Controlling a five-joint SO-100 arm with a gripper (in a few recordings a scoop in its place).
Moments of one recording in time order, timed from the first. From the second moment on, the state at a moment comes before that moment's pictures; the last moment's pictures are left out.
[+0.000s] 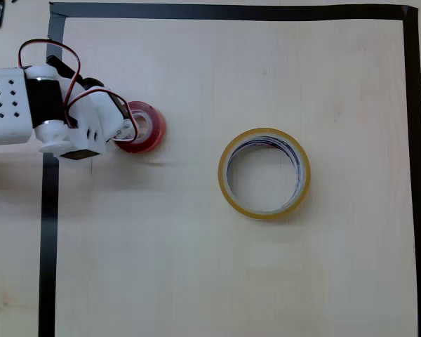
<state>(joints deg) -12.7 94.1 125.2 50.8 -22.9</state>
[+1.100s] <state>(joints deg) 0.7 59.3 55.7 63.5 -14.3</state>
